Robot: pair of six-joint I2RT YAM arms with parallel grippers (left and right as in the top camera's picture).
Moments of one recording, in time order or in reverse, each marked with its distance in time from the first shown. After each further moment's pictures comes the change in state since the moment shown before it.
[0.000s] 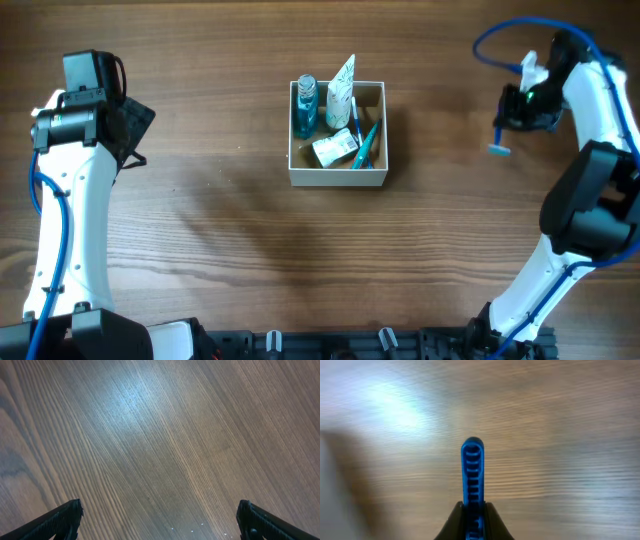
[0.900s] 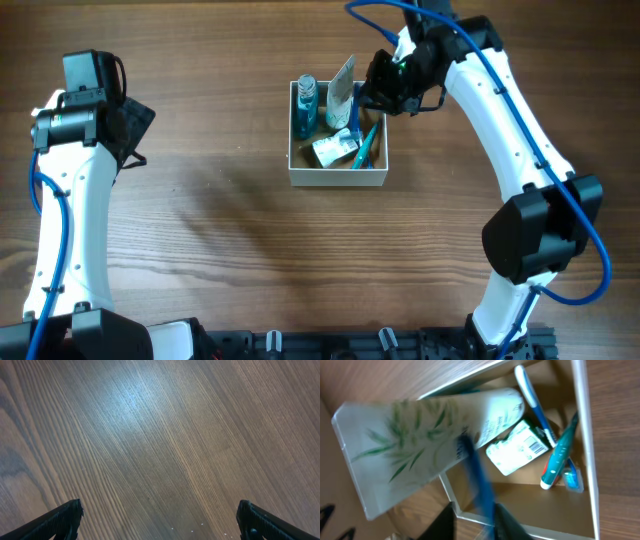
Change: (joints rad) left arm 0.000 0.000 0.000 0.000 0.000 0.000; right arm 0.551 -0.122 0.130 -0.029 -0.198 0.726
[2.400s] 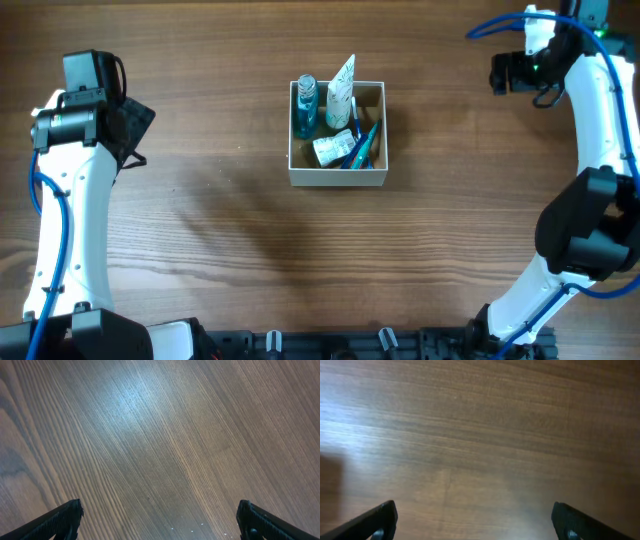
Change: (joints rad) left arm 0.000 0.000 0.000 0.000 0.000 0.000; right arm -0.485 0.000 -0.120 0.254 0.425 -1.028
